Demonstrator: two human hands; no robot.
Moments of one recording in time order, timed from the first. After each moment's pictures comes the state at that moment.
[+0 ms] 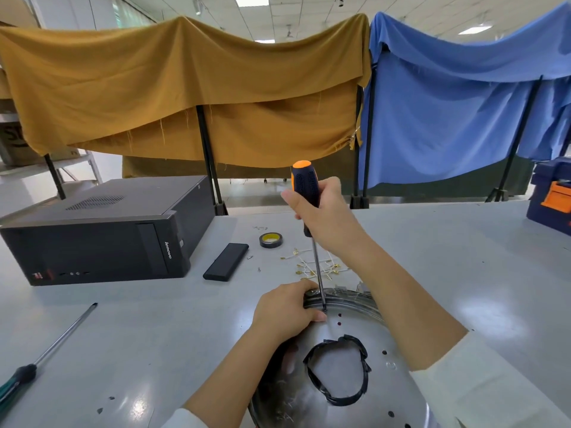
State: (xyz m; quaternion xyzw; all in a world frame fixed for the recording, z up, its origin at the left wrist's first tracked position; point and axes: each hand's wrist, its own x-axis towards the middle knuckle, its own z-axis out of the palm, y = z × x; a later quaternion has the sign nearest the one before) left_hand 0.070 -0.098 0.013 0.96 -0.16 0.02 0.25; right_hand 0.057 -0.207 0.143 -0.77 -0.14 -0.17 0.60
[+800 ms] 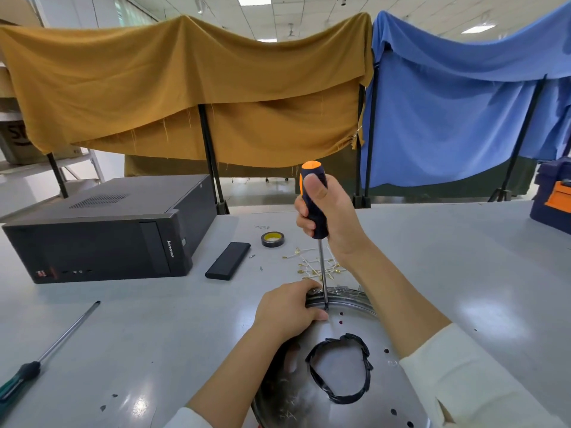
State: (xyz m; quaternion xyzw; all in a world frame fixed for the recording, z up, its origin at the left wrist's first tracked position) left_hand 0.069 -0.098 0.012 0.96 -0.17 0.02 0.24; right_hand 0.059 -0.210 0.136 -0.59 -0.26 -0.08 0.76
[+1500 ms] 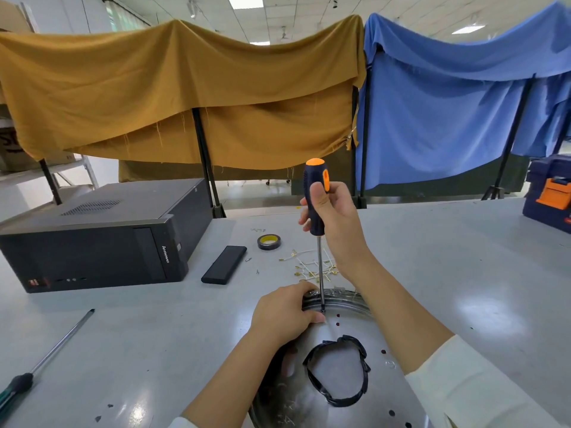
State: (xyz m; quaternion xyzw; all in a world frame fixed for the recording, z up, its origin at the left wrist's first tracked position) left_hand 0.068 -0.097 0.013 0.96 -0.17 0.03 0.23; right_hand 0.059 -0.213 0.124 -0.62 -0.20 -0.22 0.72
